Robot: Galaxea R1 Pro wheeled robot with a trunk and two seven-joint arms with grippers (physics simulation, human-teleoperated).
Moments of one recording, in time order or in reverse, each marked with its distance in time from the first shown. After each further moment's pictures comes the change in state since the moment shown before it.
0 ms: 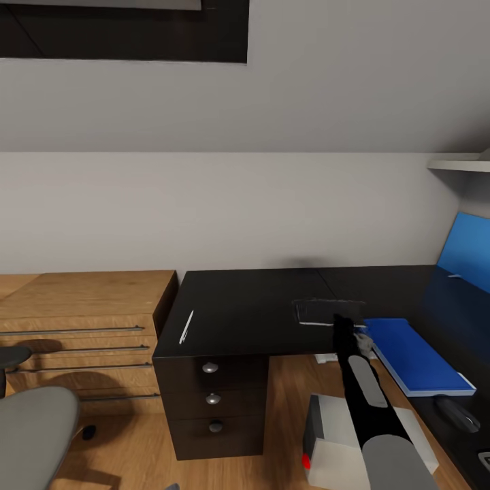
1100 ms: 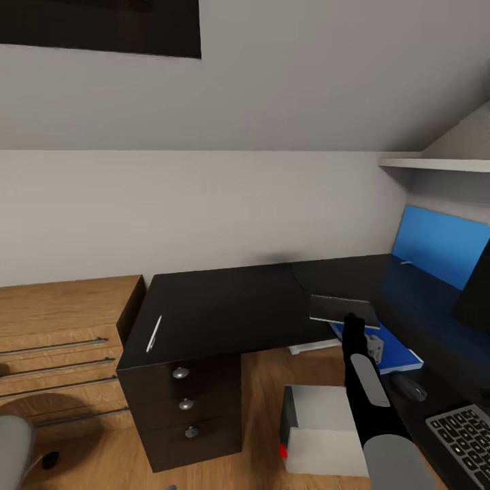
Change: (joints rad) left arm -0.001 0.001 0.006 0.010 0.003 -0.006 0.004; right arm 0.001 0.000 -0.009 -0.026 -0.011 -0.138 0.000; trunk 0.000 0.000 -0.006
